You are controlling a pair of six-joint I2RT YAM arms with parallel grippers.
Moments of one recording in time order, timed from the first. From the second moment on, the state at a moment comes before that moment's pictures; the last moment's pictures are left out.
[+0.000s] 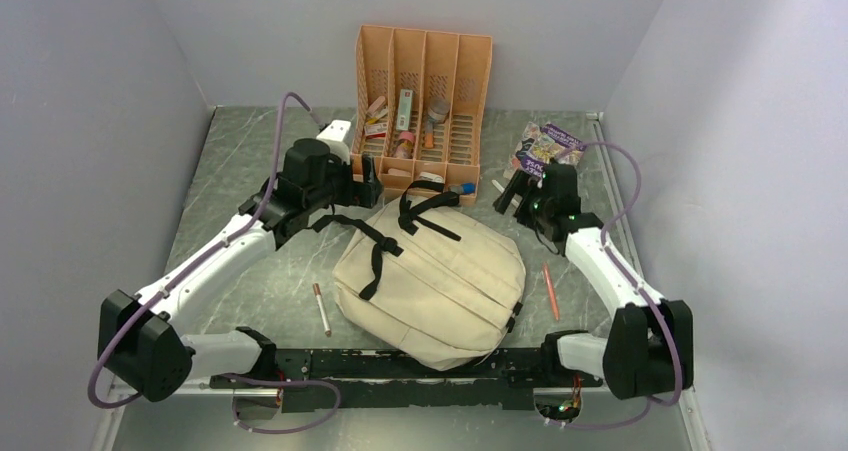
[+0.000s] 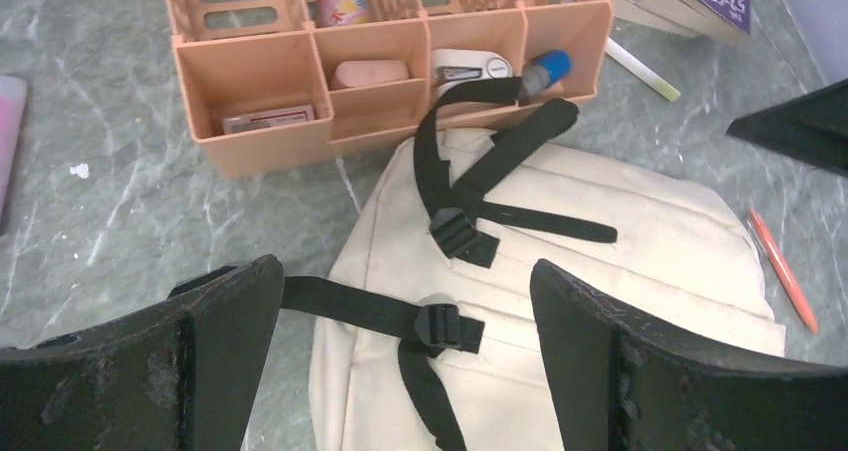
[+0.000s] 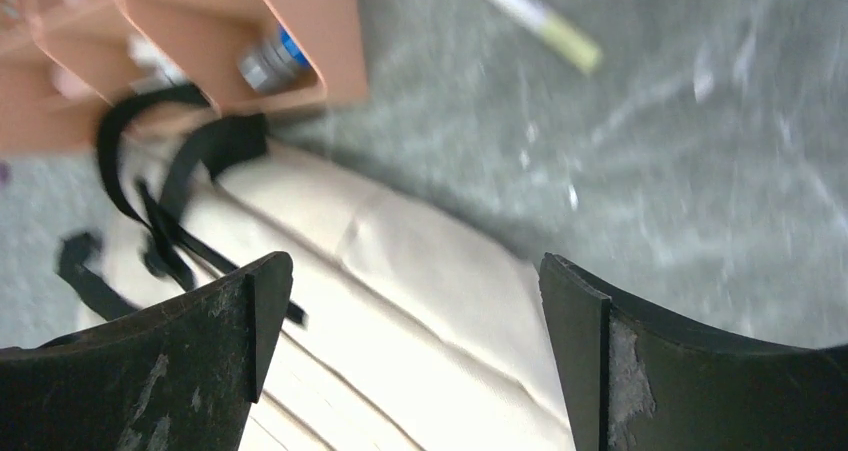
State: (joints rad) left arm -0.52 1.24 1.01 -0.24 -0.02 -0.30; right arm 0.12 1.24 0.78 -0.23 -0.05 0.54
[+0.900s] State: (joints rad) left arm -0.86 1.28 0.96 -0.21 -0.12 -0.22; right arm 0.16 1.18 0.54 -0.43 -0.10 0.61
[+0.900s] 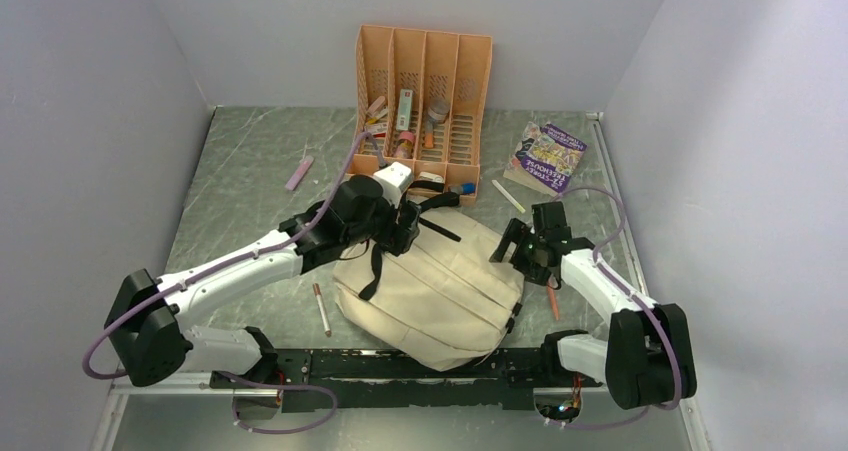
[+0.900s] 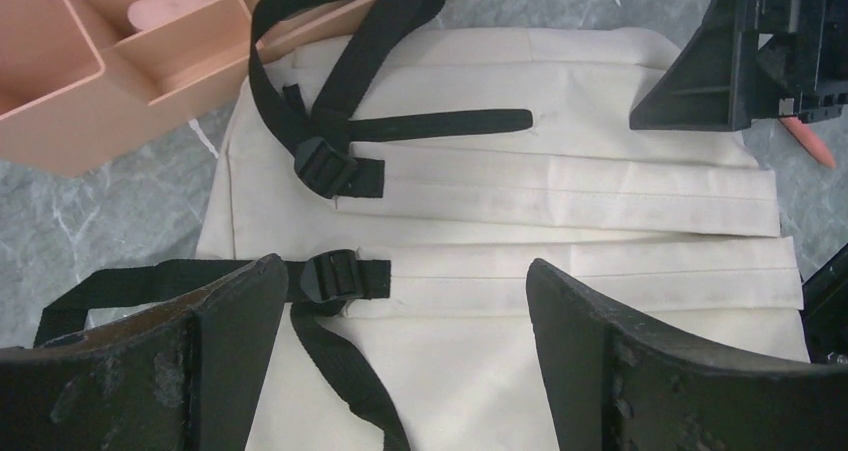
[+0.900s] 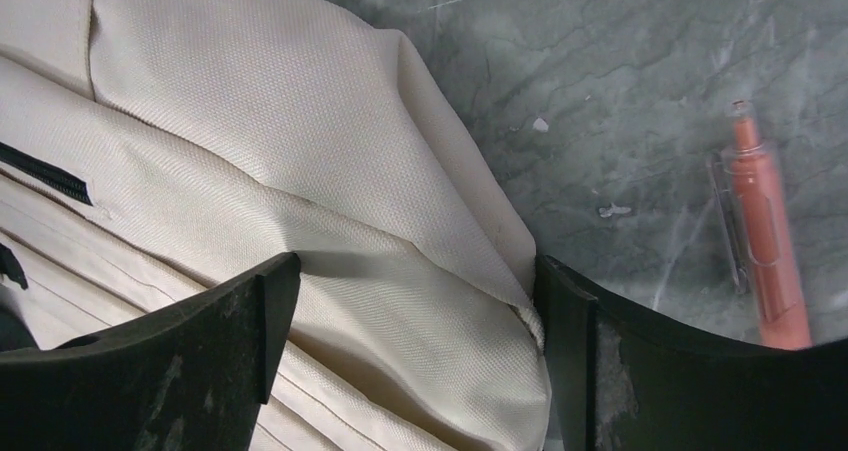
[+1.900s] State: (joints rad) left arm -1.33 1.39 1.31 -0.38 -0.43 -0.23; right arm 0.17 0.92 0.67 -0.22 -0.55 0.99
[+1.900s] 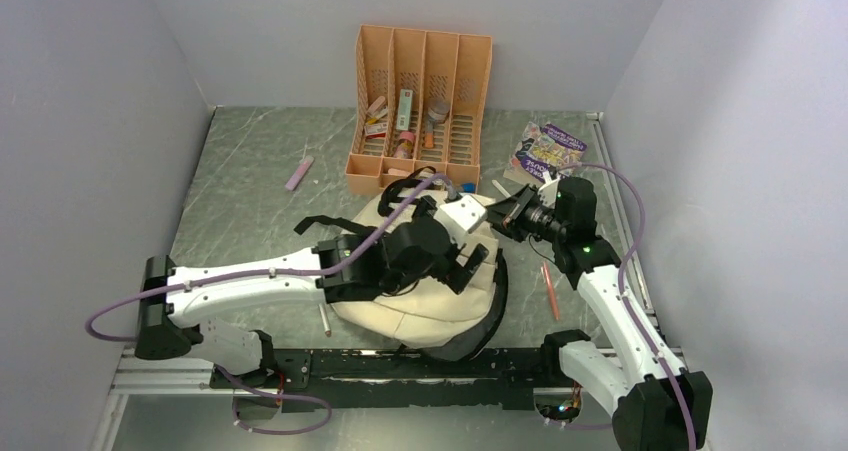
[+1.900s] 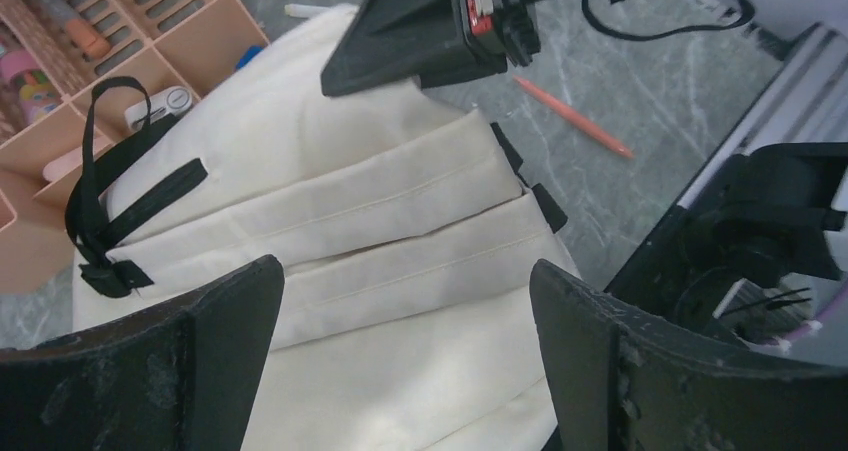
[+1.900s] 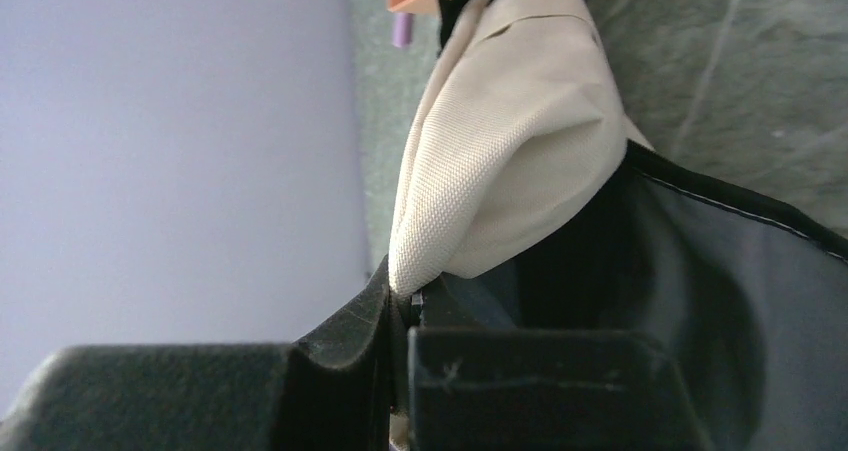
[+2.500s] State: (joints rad) left arm -1.51 1.66 1.43 -0.51 -0.75 -0.42; right arm 0.17 0.95 0.74 -0.07 -0.56 1.26
